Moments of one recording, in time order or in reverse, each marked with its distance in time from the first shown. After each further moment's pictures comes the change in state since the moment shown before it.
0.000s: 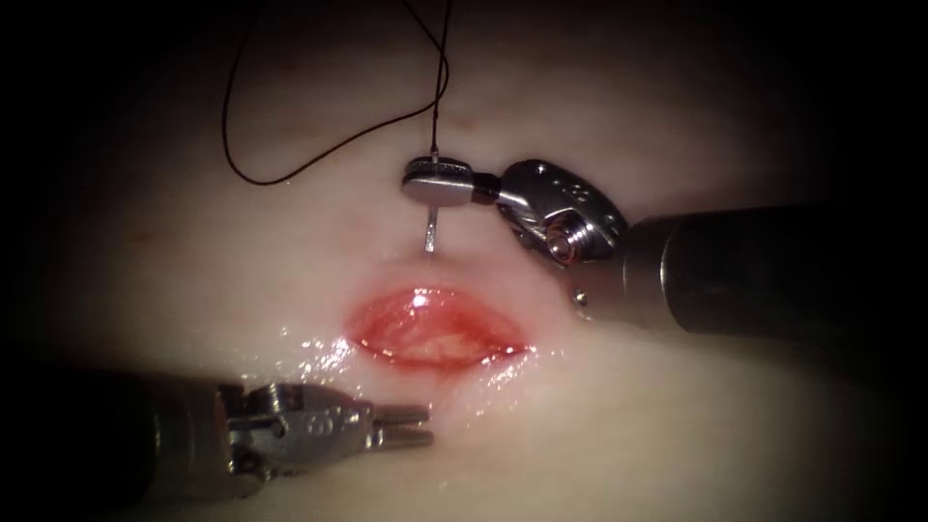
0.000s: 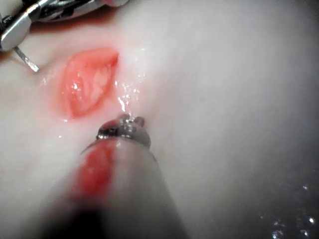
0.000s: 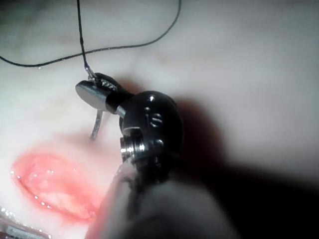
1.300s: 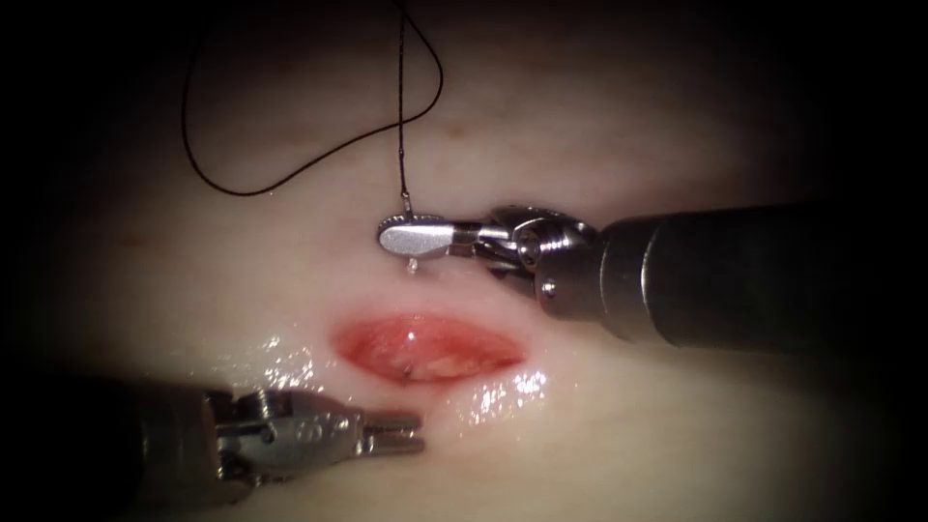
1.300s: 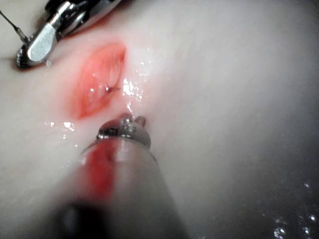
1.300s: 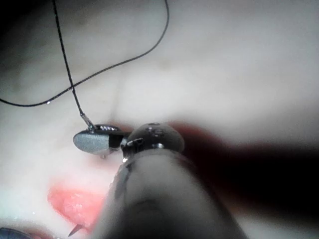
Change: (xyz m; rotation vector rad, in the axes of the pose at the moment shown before) right arm -0.006 -0.007 0.001 0.195 -0.090 0.530; left arm -0.001 0.000 -0.001 -0.012 0.000 -0.008
